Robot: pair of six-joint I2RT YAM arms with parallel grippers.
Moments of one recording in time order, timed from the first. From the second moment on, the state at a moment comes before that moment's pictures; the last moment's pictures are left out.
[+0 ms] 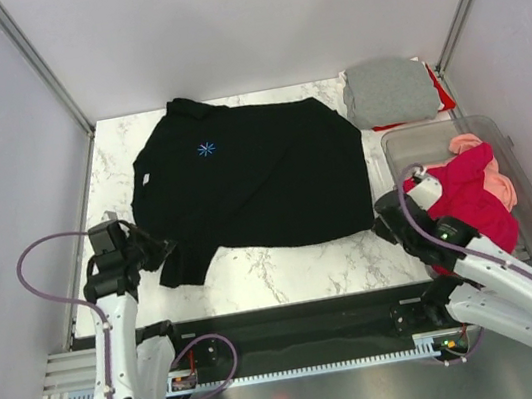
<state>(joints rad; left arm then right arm) 0.19 0.77 0.57 -0.60 0.27 -0.74 0.67 0.78 0.58 -0.68 0.48 1.17</state>
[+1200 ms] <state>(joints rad) 0.19 0.52 0.63 -0.88 0.25 -0.77 0.64 0.95 0.43 -0.62 0.36 1.07</state>
